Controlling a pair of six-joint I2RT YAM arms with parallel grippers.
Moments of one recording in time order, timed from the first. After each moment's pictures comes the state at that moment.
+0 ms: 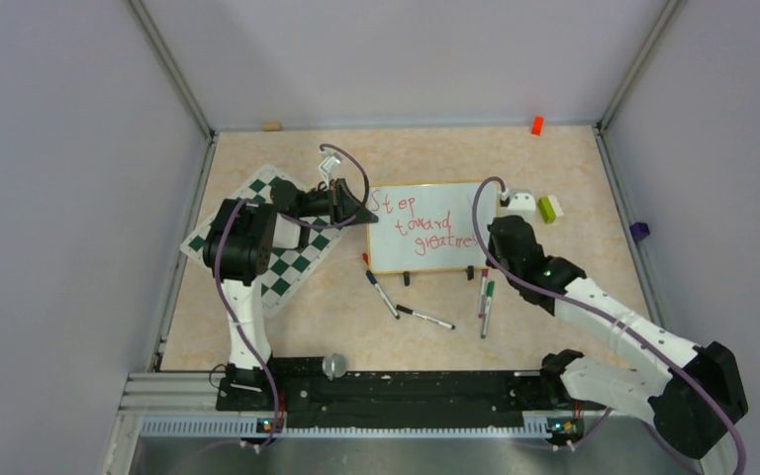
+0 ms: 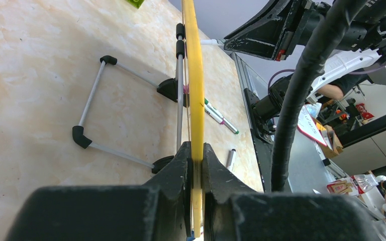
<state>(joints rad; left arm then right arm) -0.16 2.13 0.99 1.51 1.38 -1.08 0.60 1.02 0.68 -0.31 0.49 0.39</state>
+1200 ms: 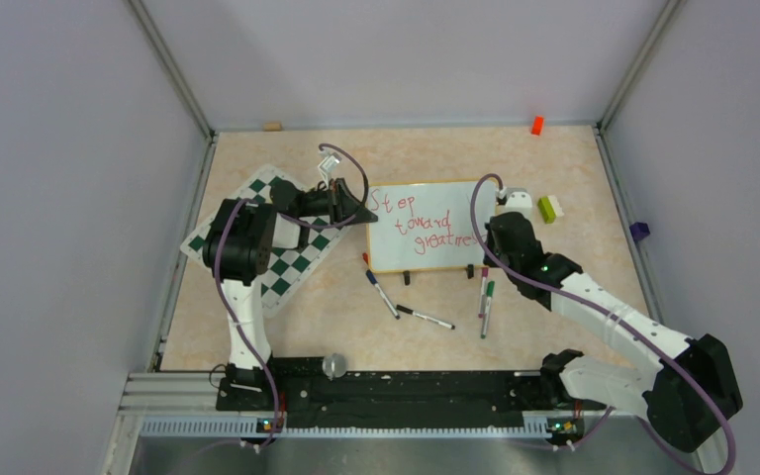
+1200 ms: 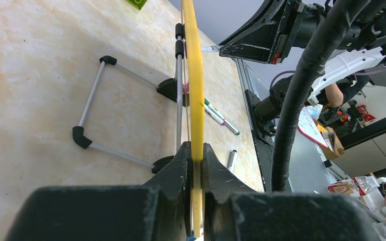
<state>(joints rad) -0.16 2.13 0.99 1.51 1.38 -1.08 0.57 1.07 0.68 -0.27 0.40 0.39</state>
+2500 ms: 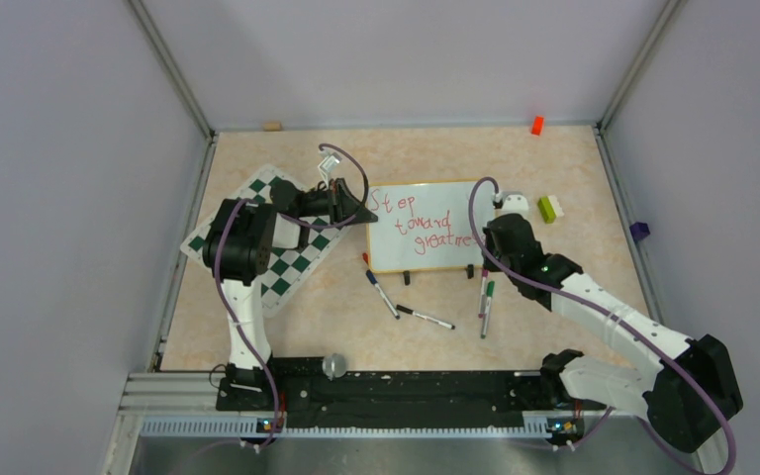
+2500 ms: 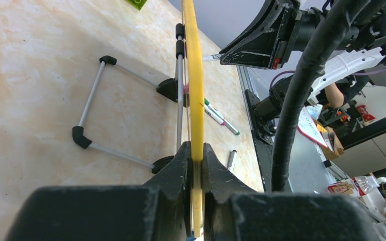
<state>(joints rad) -0.16 2.13 0.99 1.51 1.38 -1.08 0.57 1.07 0.68 -0.32 0.35 0.37</state>
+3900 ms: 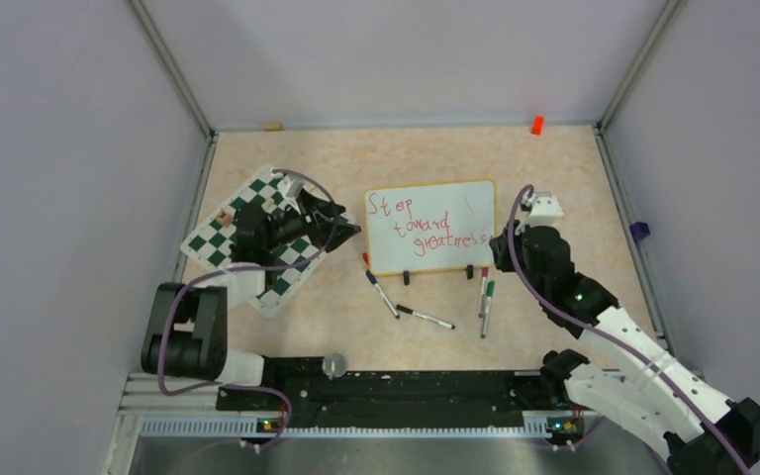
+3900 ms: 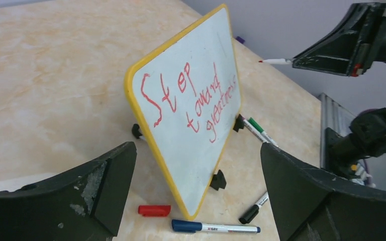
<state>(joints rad) -0.09 1.51 0.56 1.07 1.05 -0.53 0.57 0.78 0.63 -0.29 0.32 0.38</state>
